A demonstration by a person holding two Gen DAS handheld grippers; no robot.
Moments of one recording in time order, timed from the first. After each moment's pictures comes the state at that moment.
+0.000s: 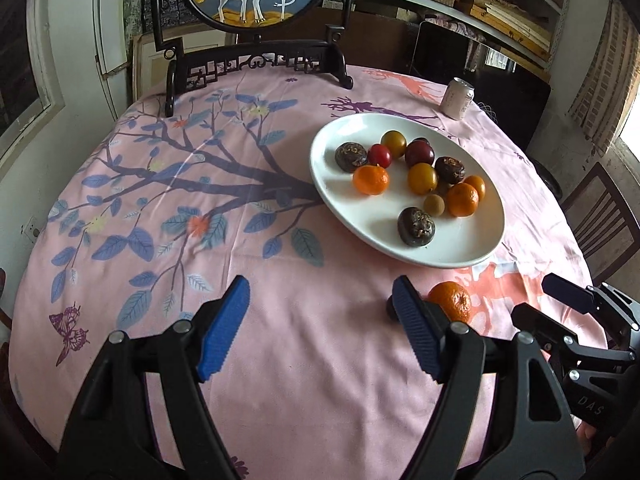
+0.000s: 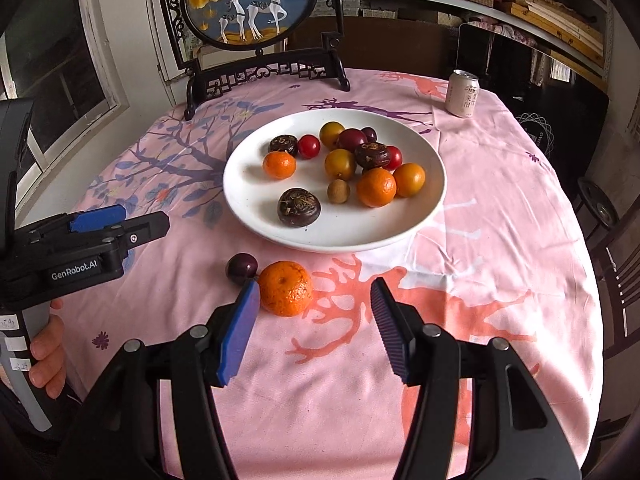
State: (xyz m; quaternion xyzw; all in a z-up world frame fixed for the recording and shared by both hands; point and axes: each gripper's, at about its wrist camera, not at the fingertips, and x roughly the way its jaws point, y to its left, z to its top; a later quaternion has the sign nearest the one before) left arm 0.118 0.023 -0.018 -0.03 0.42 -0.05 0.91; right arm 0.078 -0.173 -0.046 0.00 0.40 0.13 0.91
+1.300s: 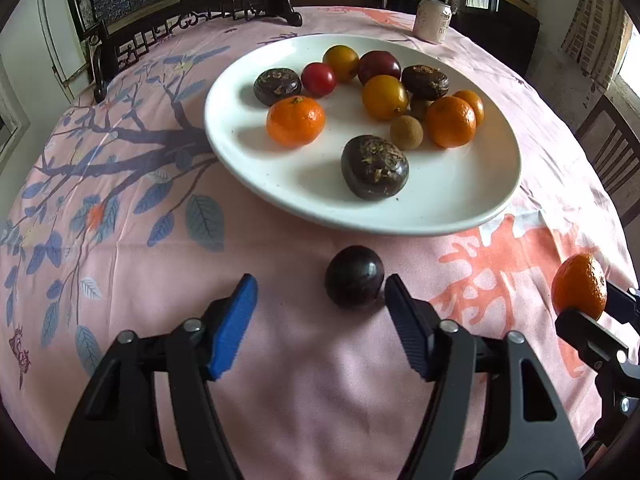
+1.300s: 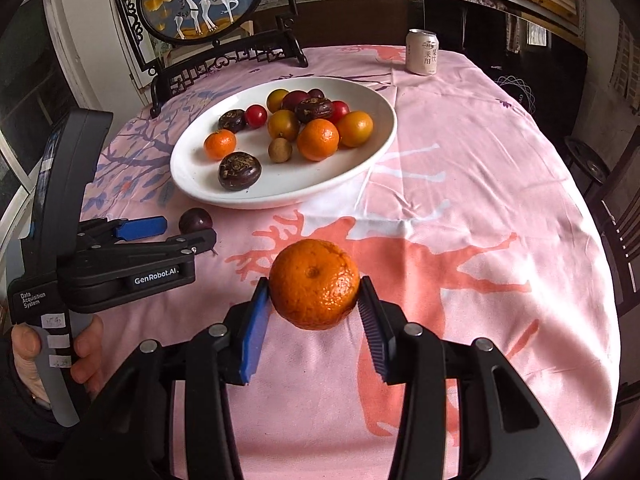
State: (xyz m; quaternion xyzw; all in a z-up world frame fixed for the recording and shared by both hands) left arm 0.163 -0.050 -0.089 0.03 0.48 -0.08 0.87; right arm 0.072 -0.221 -0.085 0.05 0.42 0.09 0.90
